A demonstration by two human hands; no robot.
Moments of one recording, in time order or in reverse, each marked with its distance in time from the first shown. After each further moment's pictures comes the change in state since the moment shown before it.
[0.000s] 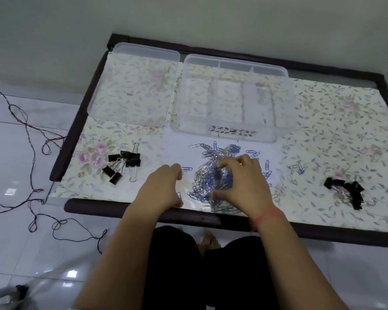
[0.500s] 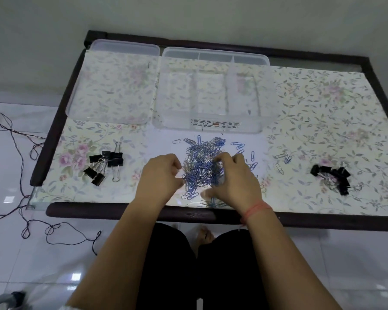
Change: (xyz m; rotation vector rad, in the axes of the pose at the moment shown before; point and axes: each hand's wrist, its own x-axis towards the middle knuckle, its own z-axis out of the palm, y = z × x) left_hand 0.015 0.029 0.016 -0.232 0.243 0.024; right_hand -0.003 0.021 0.009 0.066 -0.011 0.096
